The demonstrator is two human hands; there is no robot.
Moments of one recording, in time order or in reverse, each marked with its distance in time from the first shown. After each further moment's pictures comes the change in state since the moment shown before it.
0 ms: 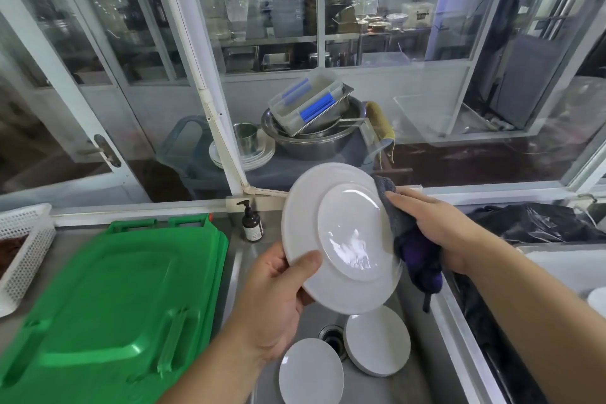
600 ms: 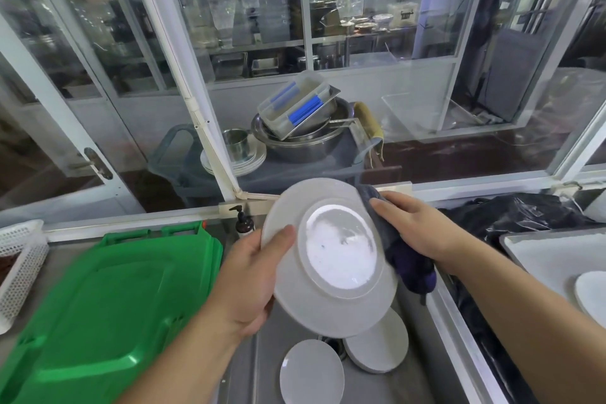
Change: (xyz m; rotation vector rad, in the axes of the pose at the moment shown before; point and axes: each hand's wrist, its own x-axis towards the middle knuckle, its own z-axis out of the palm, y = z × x) left_hand 0.003 0.029 0.008 0.219 0.054 -0.010; right_hand -0.021 0.005 -0.007 -0.265 -0.030 -0.208
